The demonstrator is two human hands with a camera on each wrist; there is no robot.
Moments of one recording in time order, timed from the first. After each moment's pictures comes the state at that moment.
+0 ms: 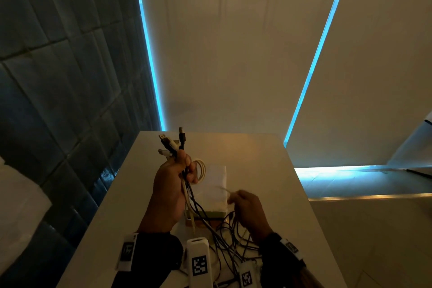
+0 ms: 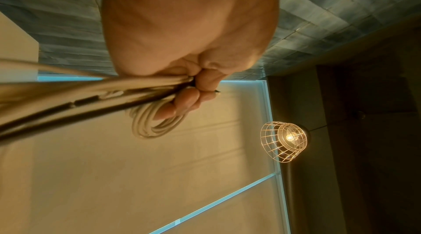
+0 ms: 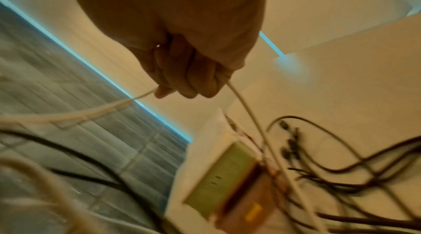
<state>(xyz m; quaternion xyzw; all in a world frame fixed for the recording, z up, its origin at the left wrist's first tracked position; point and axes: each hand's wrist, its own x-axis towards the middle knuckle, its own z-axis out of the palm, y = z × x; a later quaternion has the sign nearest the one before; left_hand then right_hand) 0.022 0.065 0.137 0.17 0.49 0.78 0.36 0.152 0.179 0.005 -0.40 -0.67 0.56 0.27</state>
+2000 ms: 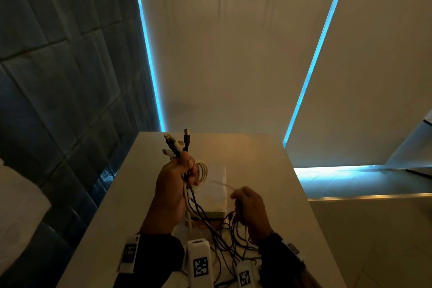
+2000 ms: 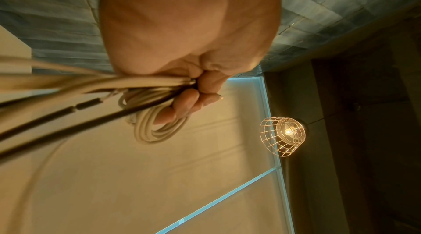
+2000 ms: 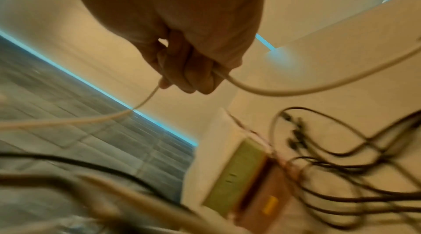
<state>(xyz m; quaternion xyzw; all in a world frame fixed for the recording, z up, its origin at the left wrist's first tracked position) 0.026 0.070 0.134 0.21 0.52 0.75 0.35 0.155 0.179 0.008 -0.41 -0.61 0.61 0.30</state>
